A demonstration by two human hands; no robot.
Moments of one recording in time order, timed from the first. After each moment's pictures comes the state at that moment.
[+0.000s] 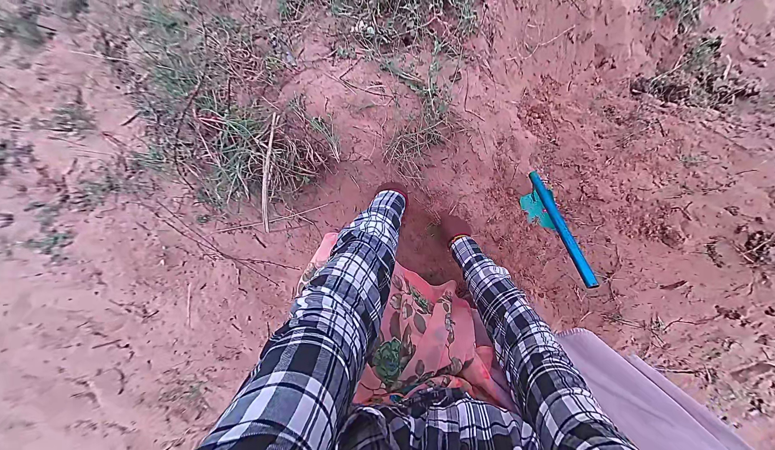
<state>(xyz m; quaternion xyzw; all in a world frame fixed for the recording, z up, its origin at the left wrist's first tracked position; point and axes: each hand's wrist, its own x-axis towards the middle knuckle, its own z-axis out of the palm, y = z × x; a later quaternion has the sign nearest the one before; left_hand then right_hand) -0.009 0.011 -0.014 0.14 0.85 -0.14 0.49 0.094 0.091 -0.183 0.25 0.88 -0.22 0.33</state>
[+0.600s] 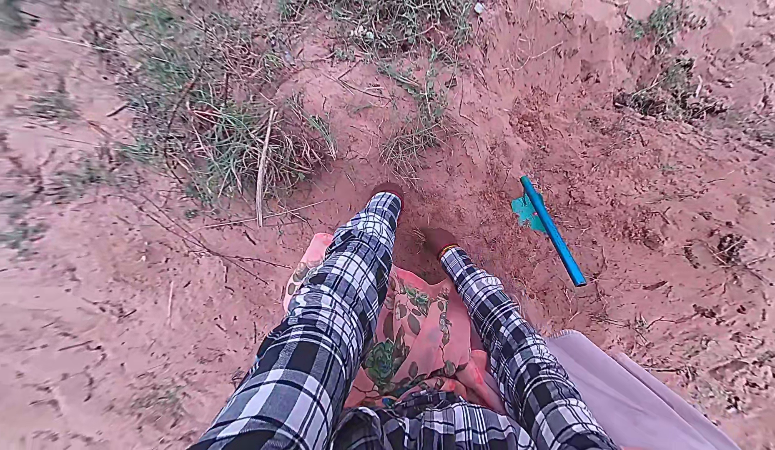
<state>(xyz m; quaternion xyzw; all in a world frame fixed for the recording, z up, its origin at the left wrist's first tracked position) -0.001 0.005 -0.008 0.15 0.86 -0.11 0.47 0.115 0.070 -0.166 0.14 0.89 -0.24 0.37</state>
